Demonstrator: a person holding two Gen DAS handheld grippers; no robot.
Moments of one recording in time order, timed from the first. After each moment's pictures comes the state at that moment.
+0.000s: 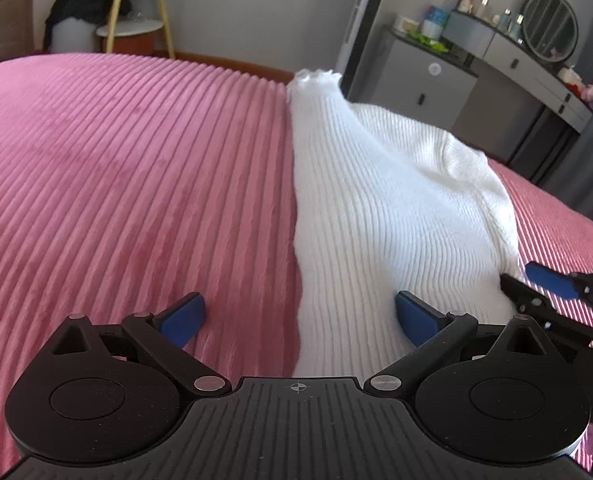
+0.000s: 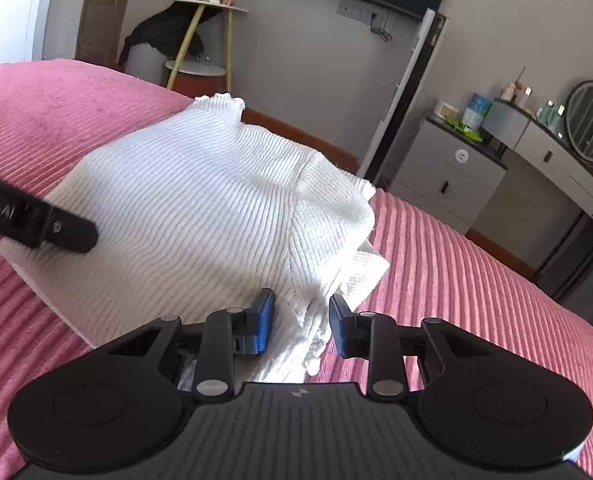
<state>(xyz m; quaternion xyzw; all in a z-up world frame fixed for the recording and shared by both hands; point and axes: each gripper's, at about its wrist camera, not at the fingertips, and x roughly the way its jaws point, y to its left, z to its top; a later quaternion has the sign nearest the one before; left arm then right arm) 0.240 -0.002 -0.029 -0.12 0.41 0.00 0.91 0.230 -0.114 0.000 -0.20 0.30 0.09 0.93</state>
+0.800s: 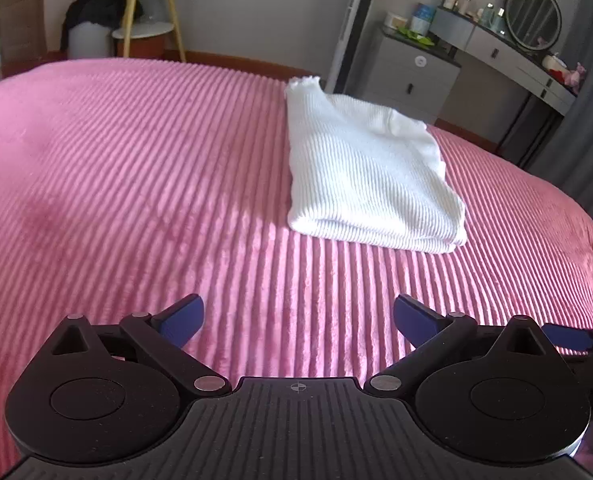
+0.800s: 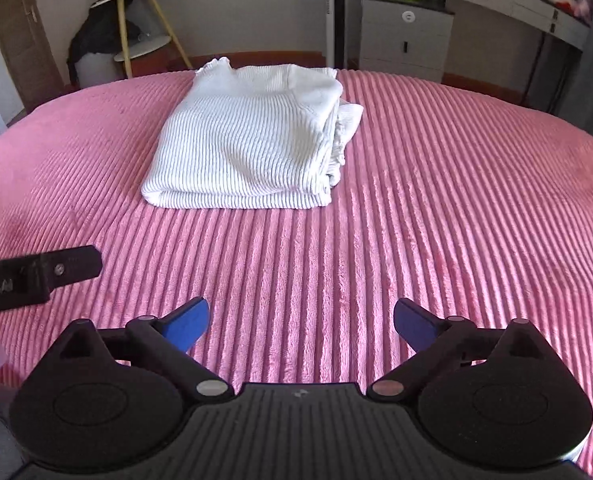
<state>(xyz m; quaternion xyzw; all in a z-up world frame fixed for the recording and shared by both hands) 0.084 -0.007 0.045 -0.10 0.41 0.00 0.91 0.077 -0.116 0.060 0.00 0.45 0.03 0.89</state>
